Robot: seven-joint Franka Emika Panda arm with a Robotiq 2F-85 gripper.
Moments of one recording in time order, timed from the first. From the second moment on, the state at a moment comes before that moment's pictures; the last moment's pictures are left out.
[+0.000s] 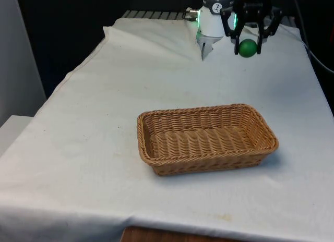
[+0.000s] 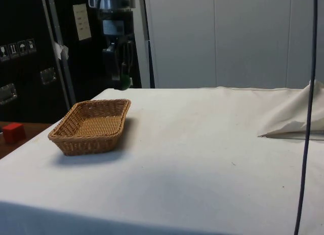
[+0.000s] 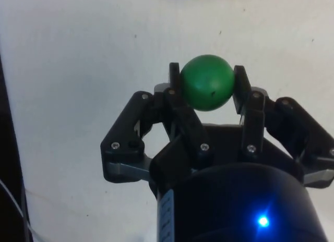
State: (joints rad) arm 0.44 0.16 -0.30 -2.13 0.07 2.37 -0.01
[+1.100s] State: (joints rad) arm 0.40 0.52 -0.35 -1.76 0.23 2.36 -0.17
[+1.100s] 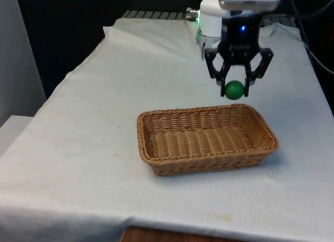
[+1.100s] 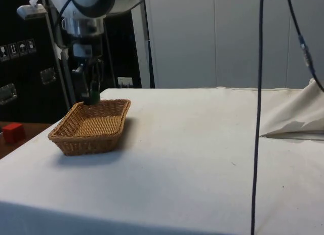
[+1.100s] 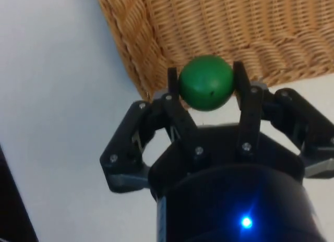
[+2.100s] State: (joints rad) arm 0.39 0.76 -0.37 -1.62 0.31 2.42 -0.22
